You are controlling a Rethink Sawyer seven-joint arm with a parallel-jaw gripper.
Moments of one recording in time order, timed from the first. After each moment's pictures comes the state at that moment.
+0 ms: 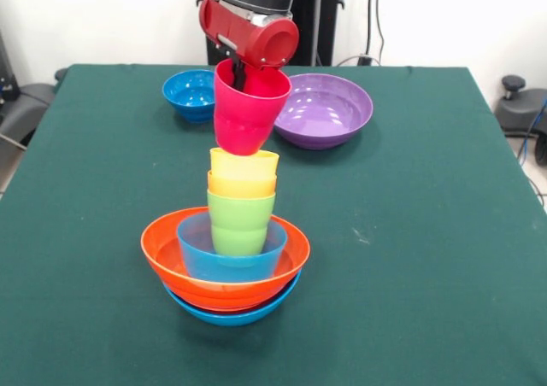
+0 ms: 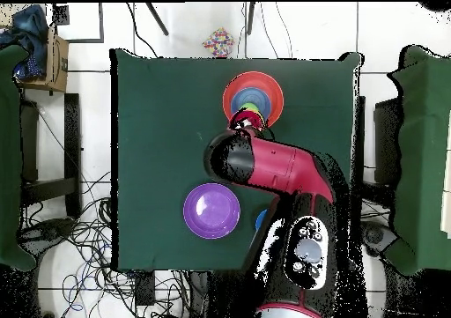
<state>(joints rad) -0.12 -0.66 -0.23 1.58 -0.02 0.40 2.47</state>
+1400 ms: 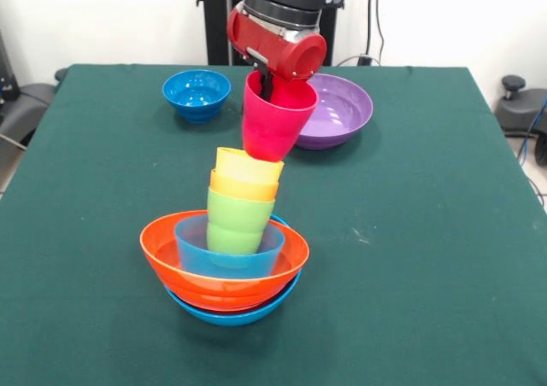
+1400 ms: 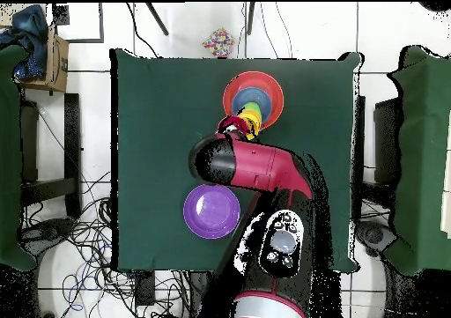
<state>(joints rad) -0.06 -0.62 -0.25 1.58 -0.02 0.40 2.47</state>
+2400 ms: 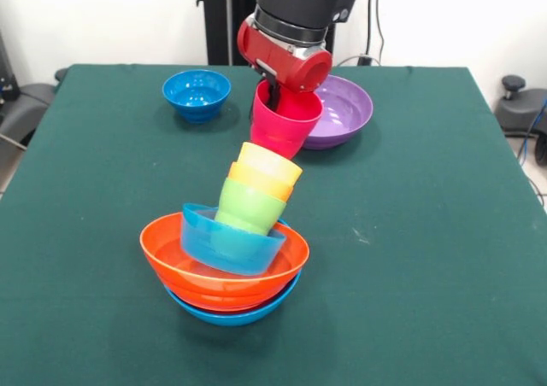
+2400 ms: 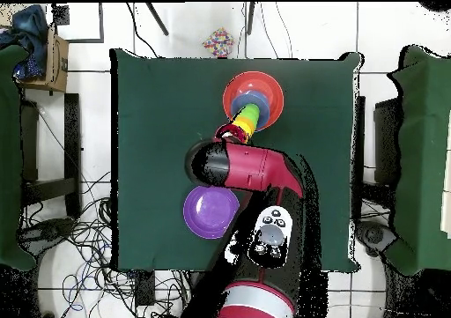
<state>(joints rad) -0.03 -0.58 -0.28 1.58 -0.02 0.42 2.47</state>
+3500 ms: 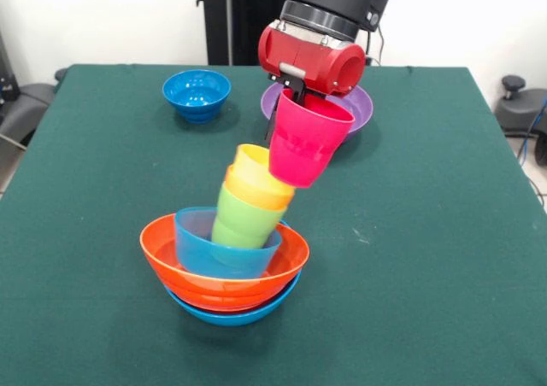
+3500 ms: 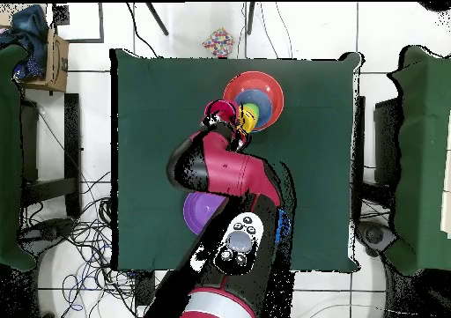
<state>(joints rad) 0.08 -0.54 -0.37 1.60 0.10 0.05 2.47</state>
